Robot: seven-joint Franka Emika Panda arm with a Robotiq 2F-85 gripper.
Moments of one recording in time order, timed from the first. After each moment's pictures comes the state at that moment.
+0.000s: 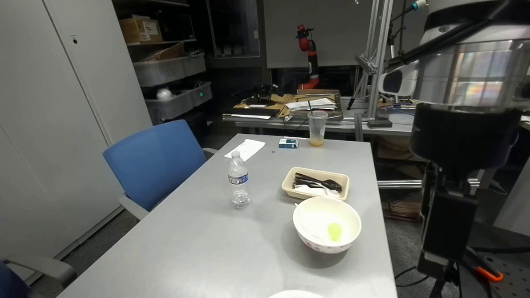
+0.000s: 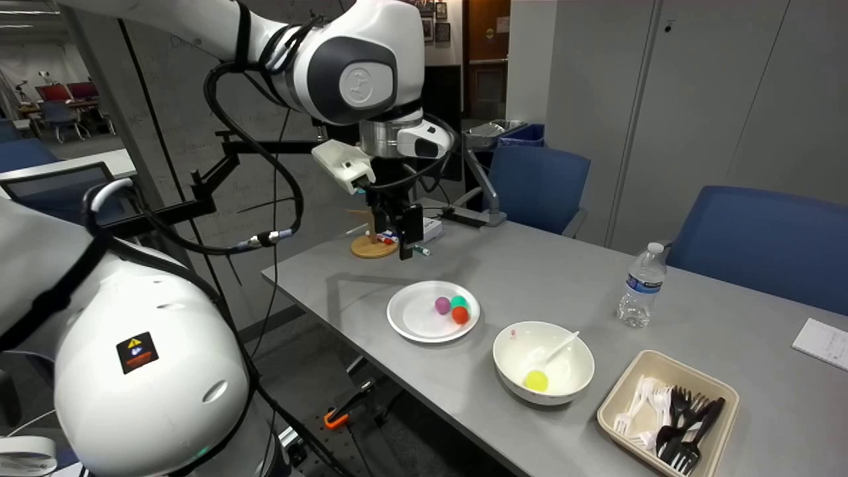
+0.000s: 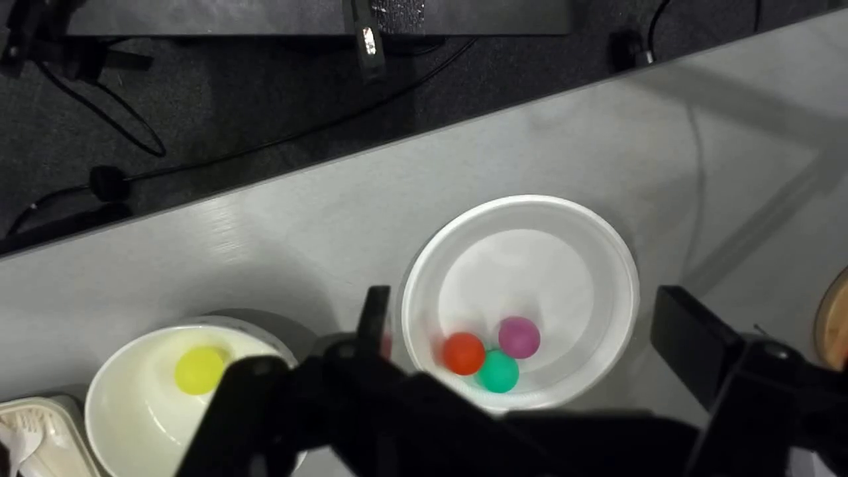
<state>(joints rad) 0.19 -0.61 0.19 -2.71 0.25 2.10 0.22</state>
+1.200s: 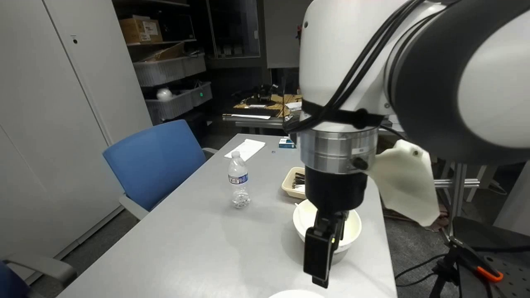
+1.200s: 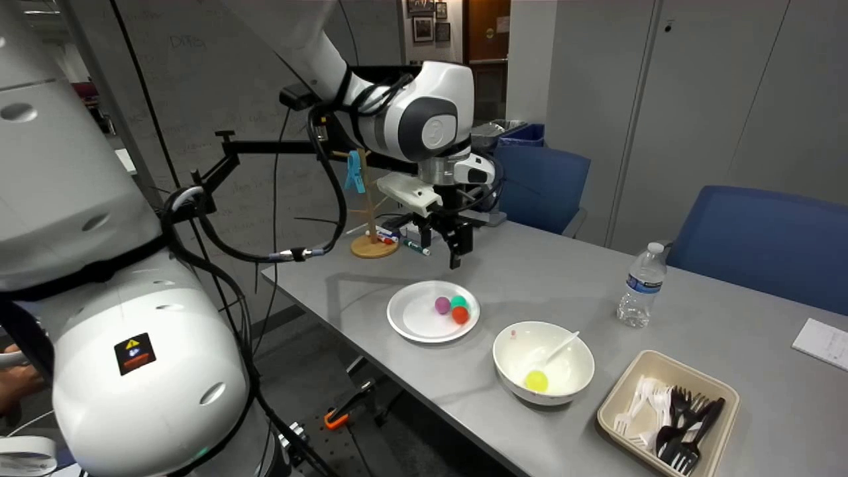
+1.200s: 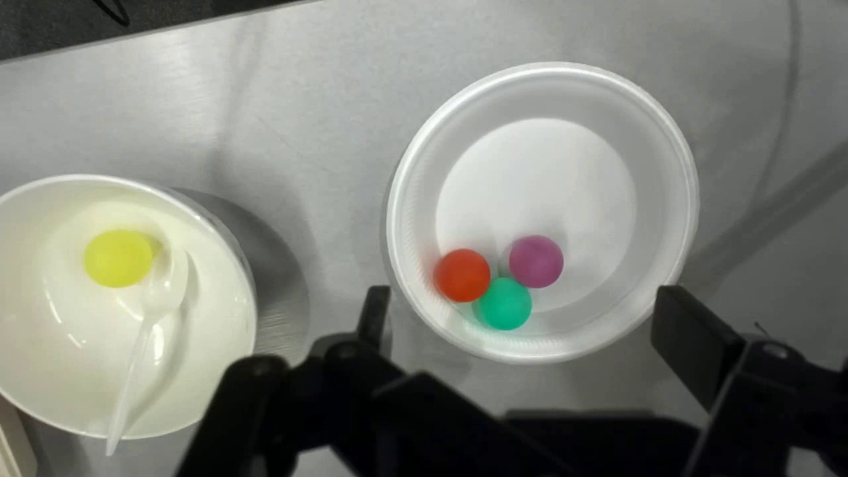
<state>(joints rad) 0.17 -0.11 0.19 -2.47 0.12 2.36 0.20</state>
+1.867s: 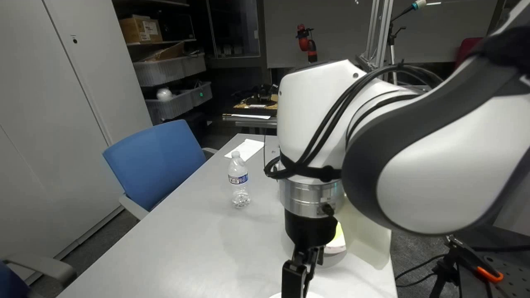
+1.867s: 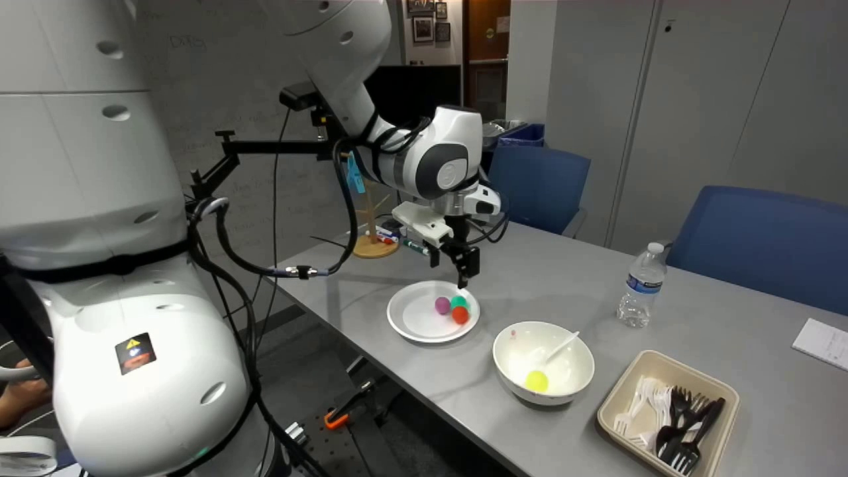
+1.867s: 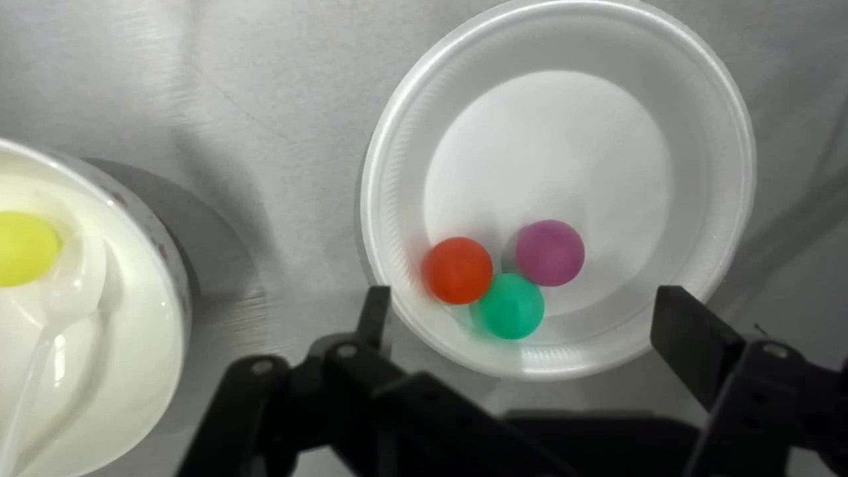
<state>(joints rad) 0.17 0.11 0.19 -2.42 0.11 2.53 0.20</state>
